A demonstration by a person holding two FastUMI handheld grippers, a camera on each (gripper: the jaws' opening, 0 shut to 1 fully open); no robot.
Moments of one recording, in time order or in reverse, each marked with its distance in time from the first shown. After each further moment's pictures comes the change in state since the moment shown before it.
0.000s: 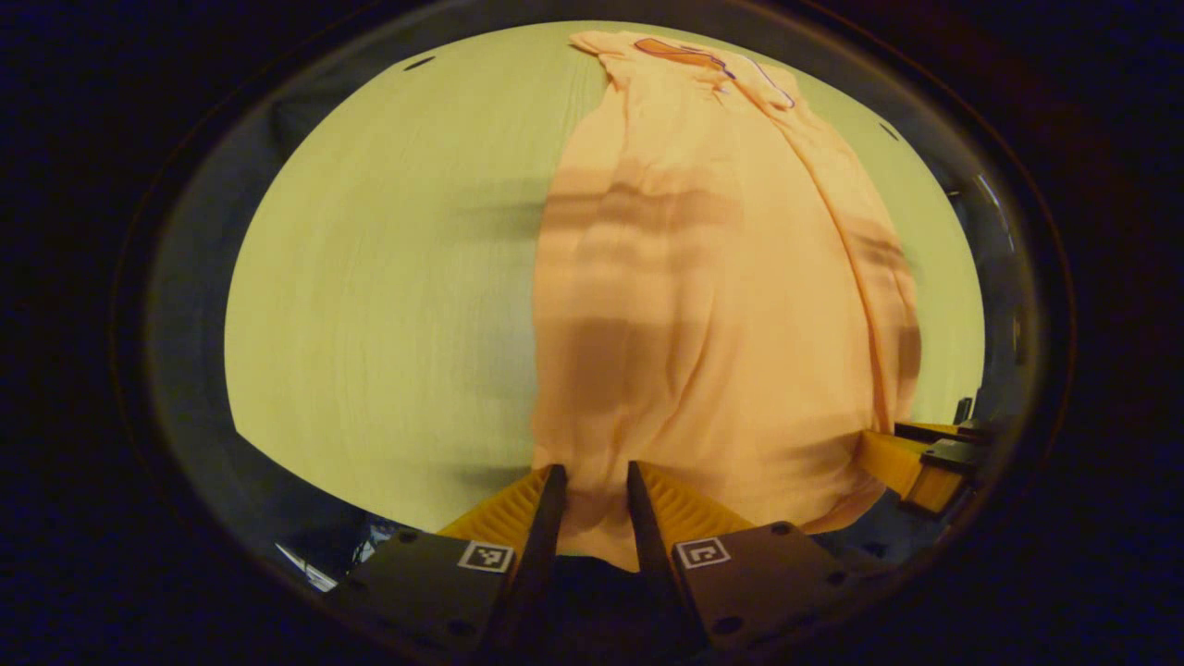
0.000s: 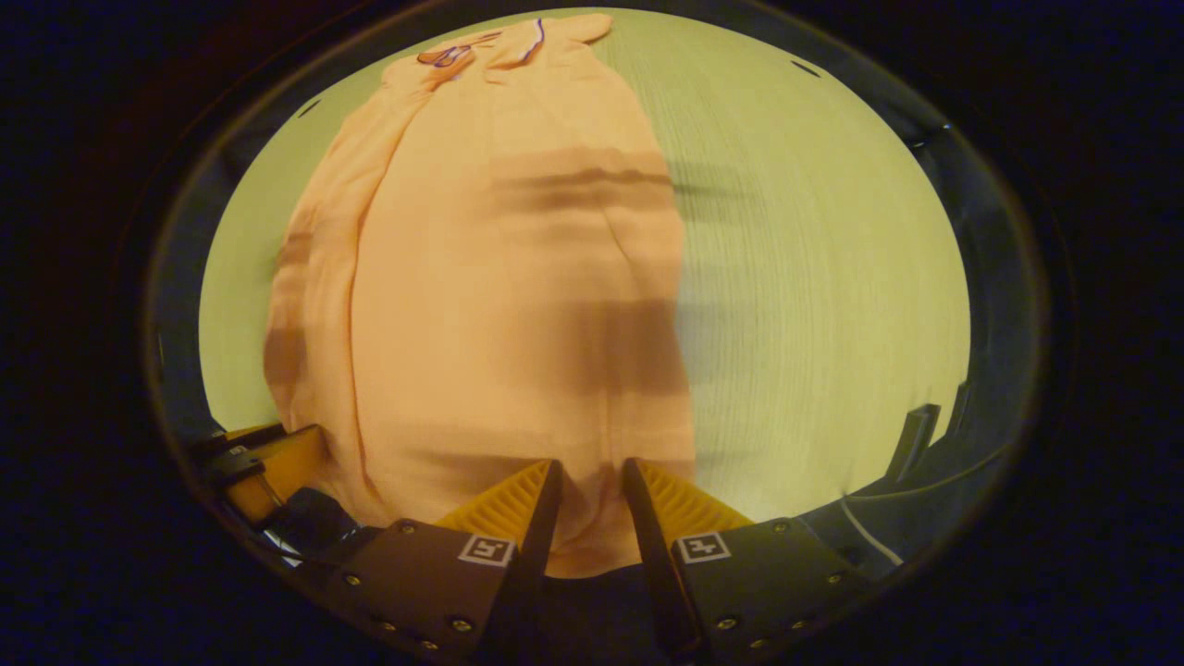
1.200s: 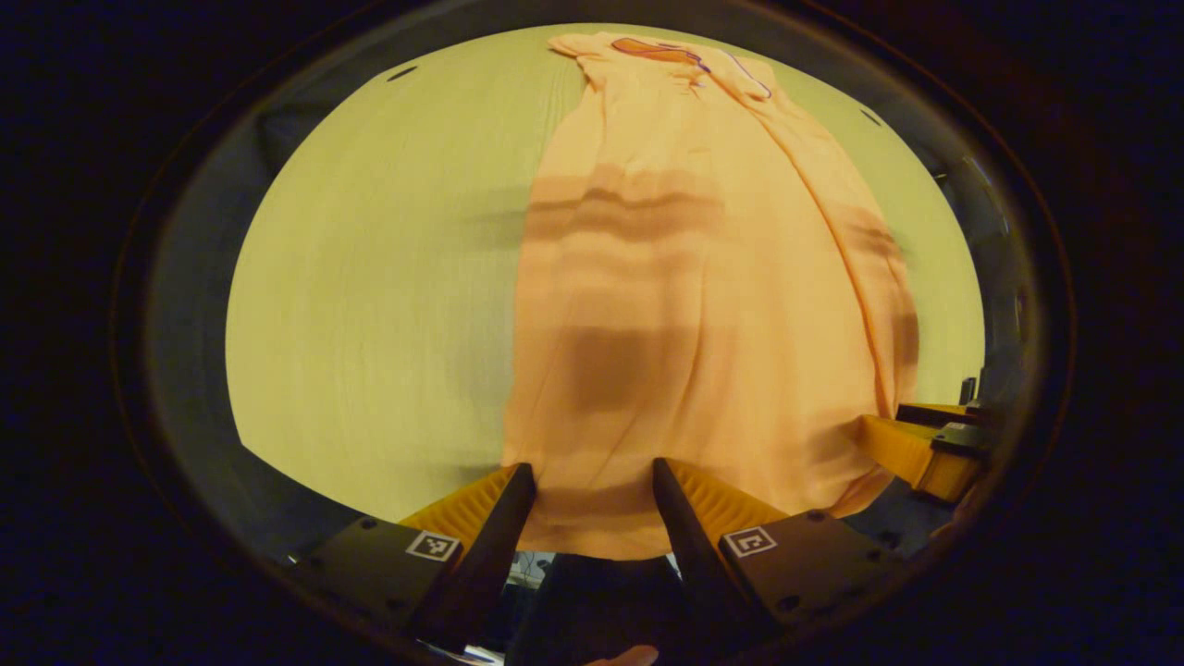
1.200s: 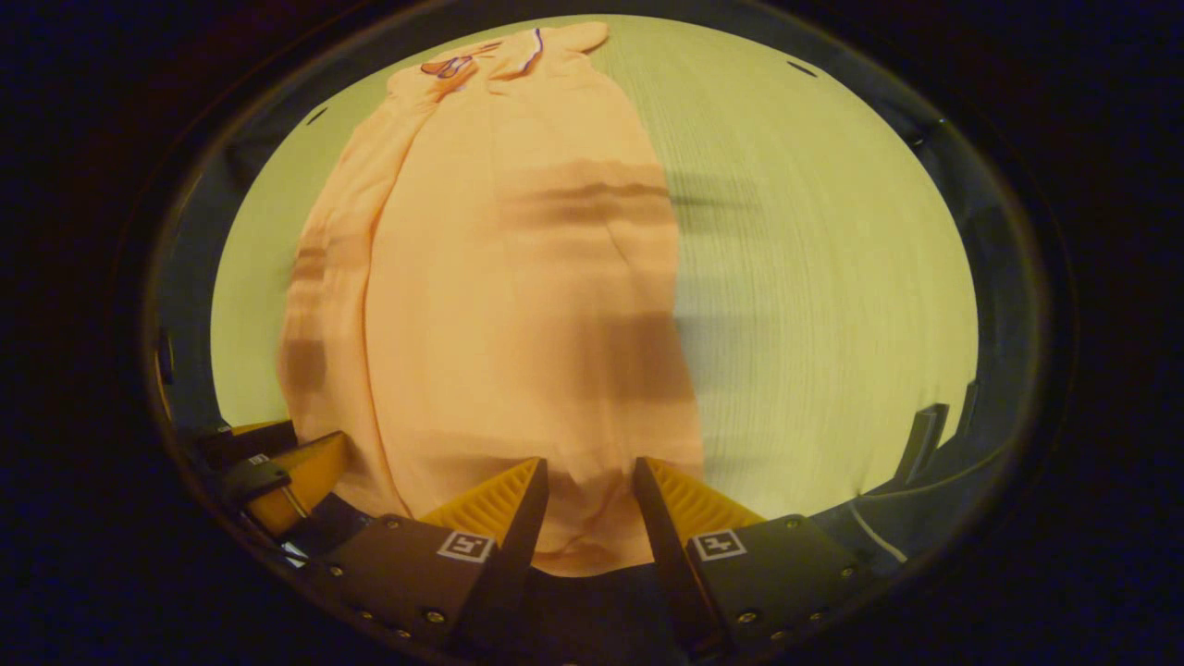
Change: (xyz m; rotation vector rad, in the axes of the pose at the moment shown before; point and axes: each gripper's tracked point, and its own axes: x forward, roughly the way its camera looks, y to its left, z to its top) left arm 0.001 0.000 -0.005 0.060 0.012 0.002; right arm -0.002 -0.002 -0.003 0.011 -0.020 0.022
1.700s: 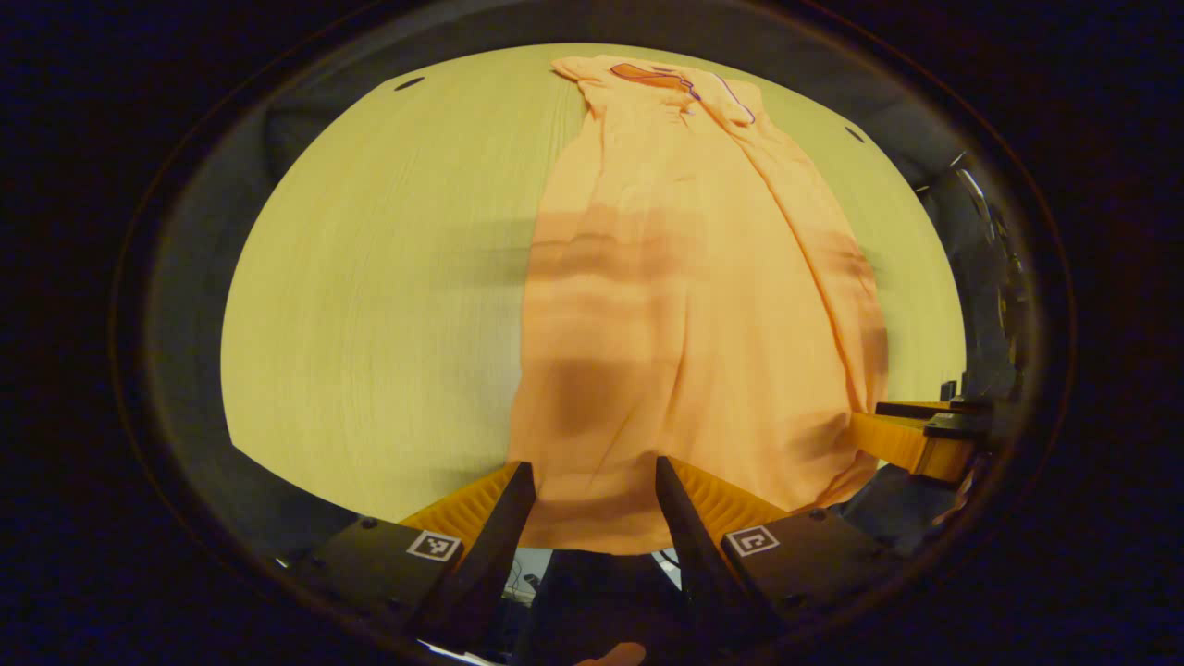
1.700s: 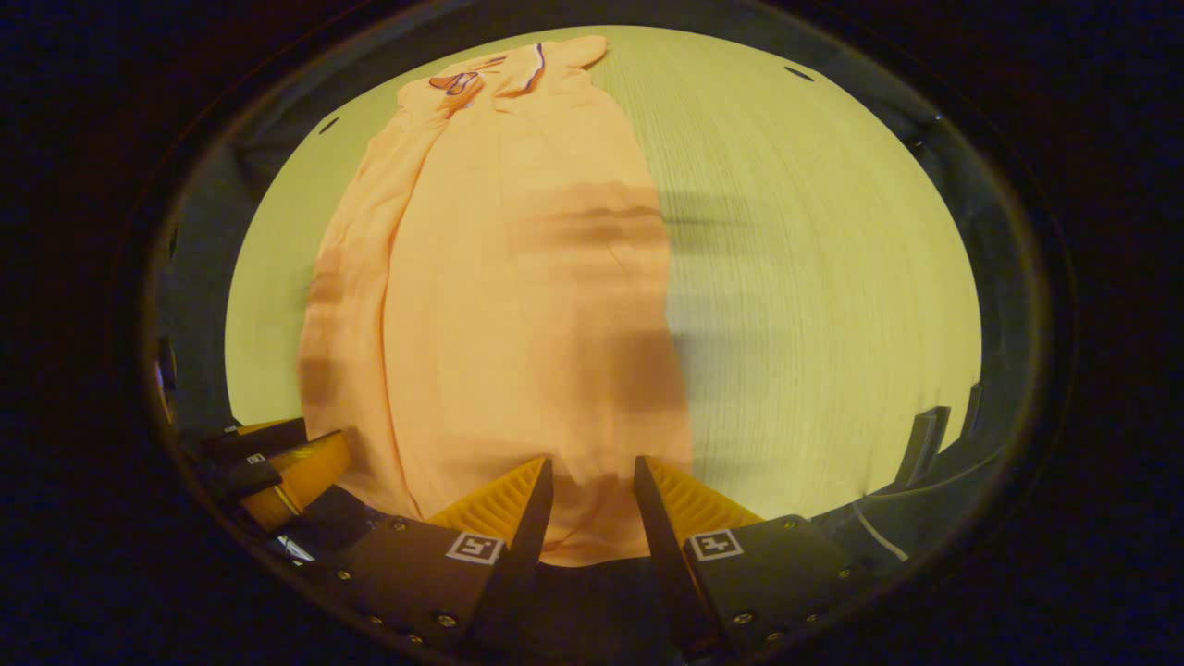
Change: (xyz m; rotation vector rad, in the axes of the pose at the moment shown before) left arm -0.013 -0.002 -0.001 0.000 -0.083 -0.068; right arm -0.008 0.001 0.003 0.005 -0.052 0.055
